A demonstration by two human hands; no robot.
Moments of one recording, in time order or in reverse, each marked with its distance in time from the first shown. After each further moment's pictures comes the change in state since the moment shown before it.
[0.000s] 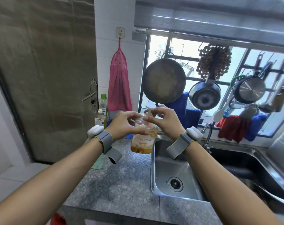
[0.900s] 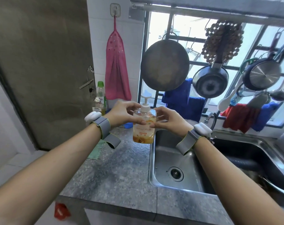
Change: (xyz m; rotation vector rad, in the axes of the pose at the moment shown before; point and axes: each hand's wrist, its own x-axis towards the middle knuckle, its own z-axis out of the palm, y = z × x) left_hand 0.035 -0.026 0.021 -0.022 -0.120 -0.148; right_hand 0.002 0.091 -0.021 0.025 -0.296 0.166
